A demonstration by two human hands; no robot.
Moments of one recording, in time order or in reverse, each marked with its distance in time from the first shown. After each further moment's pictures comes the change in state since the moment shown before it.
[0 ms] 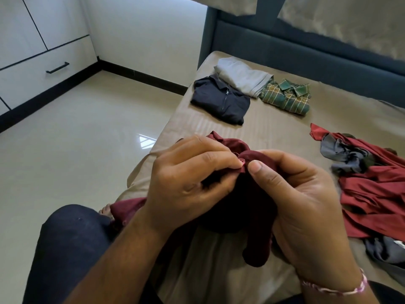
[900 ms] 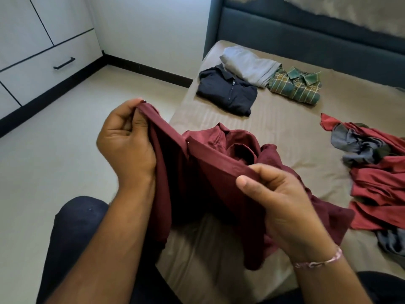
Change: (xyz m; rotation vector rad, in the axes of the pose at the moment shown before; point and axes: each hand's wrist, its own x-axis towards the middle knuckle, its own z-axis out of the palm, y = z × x) left_hand -0.012 -0.070 -0.023 -0.203 0.756 -0.768; right_hand 0.003 0.048 -0.012 0.058 -0.162 0.275
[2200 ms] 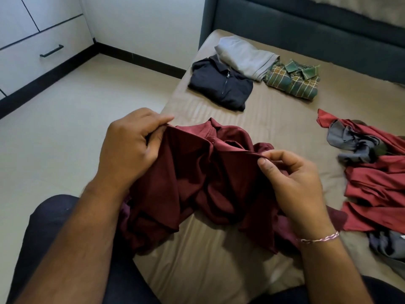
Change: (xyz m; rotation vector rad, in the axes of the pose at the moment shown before) left_hand 0.014 -0.013 -0.004 0.759 -0.650 0.621; right_hand 0.044 0.016 -0.074 -0.510 0.325 -0.196
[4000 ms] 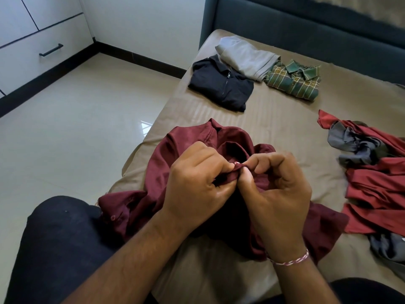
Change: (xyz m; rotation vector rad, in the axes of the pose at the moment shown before) left_hand -0.034 0.085 0.064 -0.214 0.131 0.081; right_hand -0.029 -0.022 0.045 0.039 0.203 -0.443
